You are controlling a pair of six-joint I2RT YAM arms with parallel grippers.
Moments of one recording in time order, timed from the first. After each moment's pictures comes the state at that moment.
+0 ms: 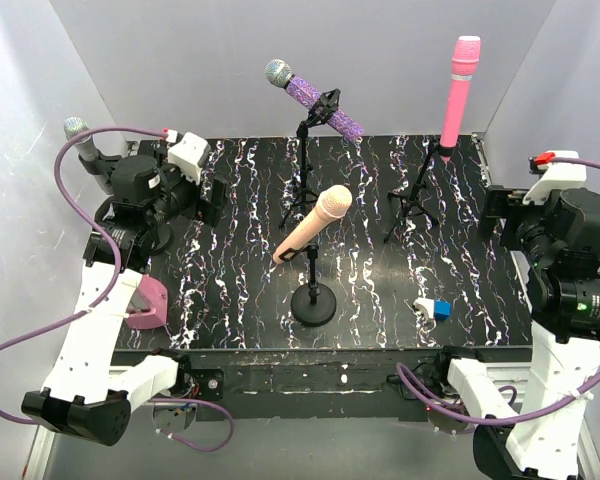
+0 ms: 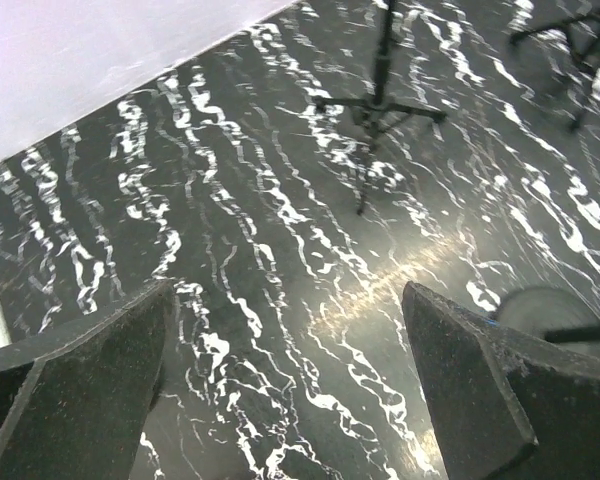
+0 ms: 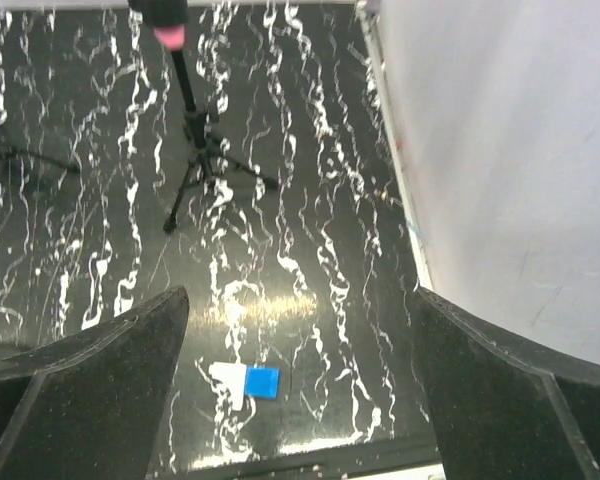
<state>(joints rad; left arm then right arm) -0.22 1.06 1.33 -0.62 0.19 0.20 -0.10 0.84 1.55 -1.07 0.01 -0.08</state>
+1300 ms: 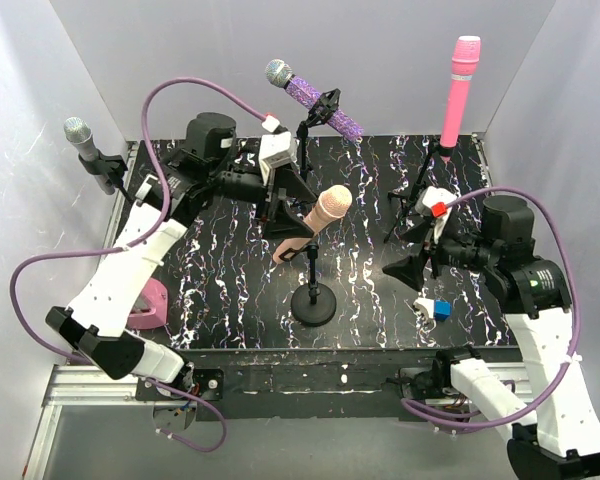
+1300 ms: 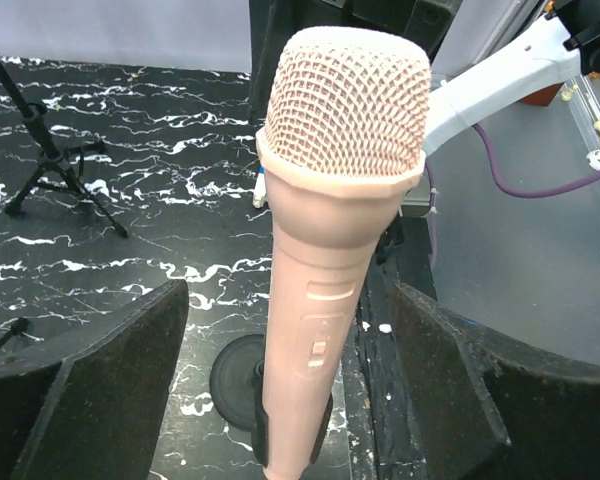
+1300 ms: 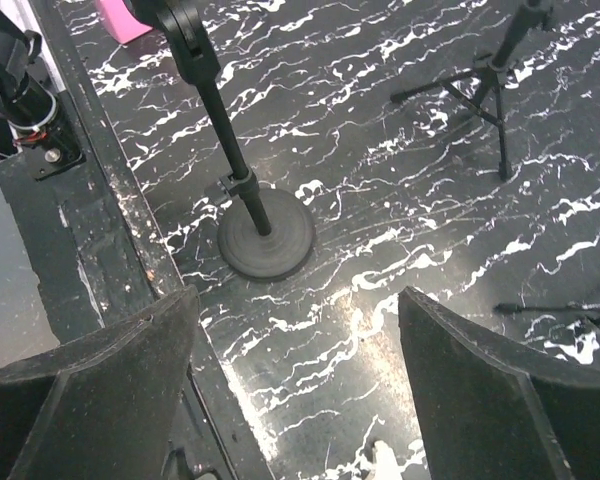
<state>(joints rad) -0.56 1.43 1.77 -0.80 1.05 0.28 0.20 0.80 1.17 -0.92 -0.84 -0.39</state>
